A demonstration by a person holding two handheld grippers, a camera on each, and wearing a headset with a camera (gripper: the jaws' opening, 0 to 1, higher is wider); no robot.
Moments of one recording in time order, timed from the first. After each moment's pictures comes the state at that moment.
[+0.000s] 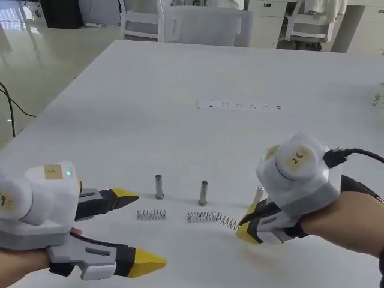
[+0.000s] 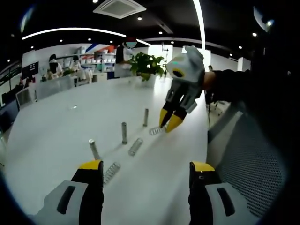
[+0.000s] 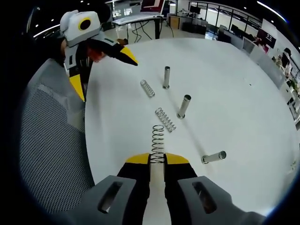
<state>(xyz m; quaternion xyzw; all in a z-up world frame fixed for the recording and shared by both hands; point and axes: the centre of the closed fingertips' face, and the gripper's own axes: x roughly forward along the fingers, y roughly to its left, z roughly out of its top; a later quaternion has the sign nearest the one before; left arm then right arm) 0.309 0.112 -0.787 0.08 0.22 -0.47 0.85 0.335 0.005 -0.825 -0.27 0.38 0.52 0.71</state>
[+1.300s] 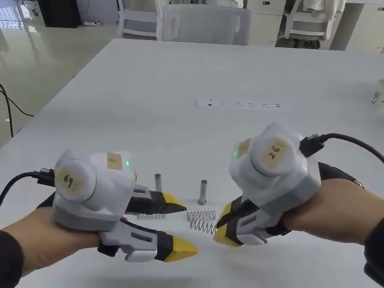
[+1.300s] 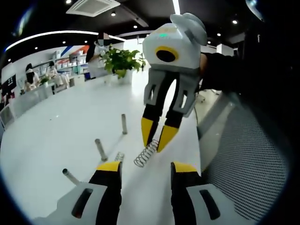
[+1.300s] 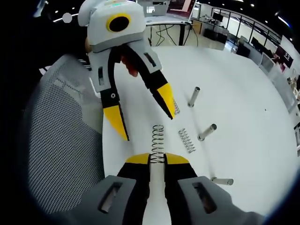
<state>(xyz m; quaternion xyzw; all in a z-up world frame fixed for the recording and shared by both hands) 0.310 0.062 -0.791 0.13 0.22 -0.55 0.79 0.306 0.043 -0.808 -0.31 0.35 0.58 0.66</state>
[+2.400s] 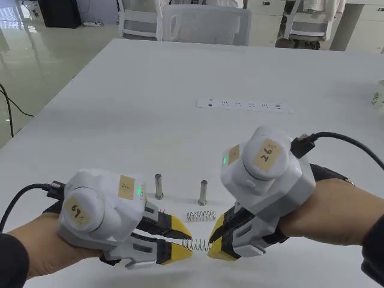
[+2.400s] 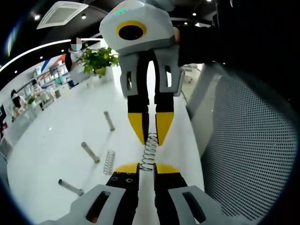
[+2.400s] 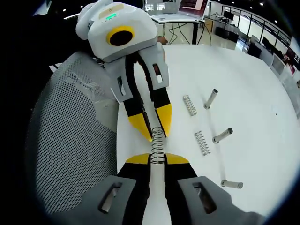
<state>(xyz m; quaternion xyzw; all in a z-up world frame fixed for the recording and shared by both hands) 0.291 0.055 -0.809 0.24 0.19 -0.59 0.75 0.282 0.048 -0.807 -0.31 0.37 0.62 0.62</state>
